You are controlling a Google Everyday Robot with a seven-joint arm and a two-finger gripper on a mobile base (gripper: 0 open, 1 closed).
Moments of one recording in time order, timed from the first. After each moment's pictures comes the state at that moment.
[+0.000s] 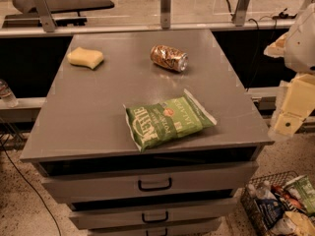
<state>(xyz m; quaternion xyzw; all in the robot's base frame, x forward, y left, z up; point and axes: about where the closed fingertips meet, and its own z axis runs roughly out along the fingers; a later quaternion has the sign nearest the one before) 0.438 -0.216 0.977 -0.60 0.78 -0.04 0.16</state>
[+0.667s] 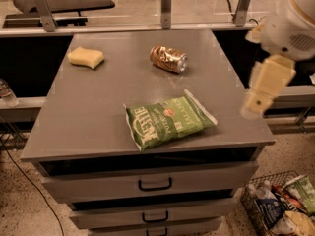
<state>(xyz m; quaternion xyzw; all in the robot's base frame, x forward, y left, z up) 0.477 -0.187 0.988 -0.60 0.78 -0.03 0.20</state>
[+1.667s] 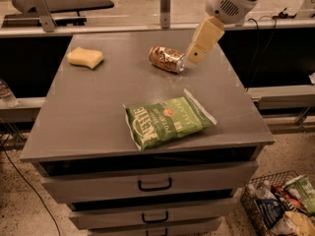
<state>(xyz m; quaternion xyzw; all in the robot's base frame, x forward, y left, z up) 0.613 -0.109 1.004 -0.57 0.77 0.01 0.30</state>
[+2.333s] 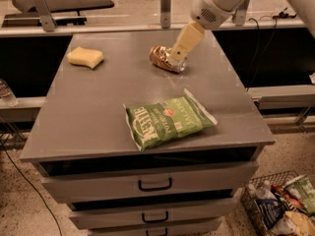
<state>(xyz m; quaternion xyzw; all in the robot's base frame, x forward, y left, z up) 0.664 -0.094 0.977 -0.54 0.78 0.02 0.32</state>
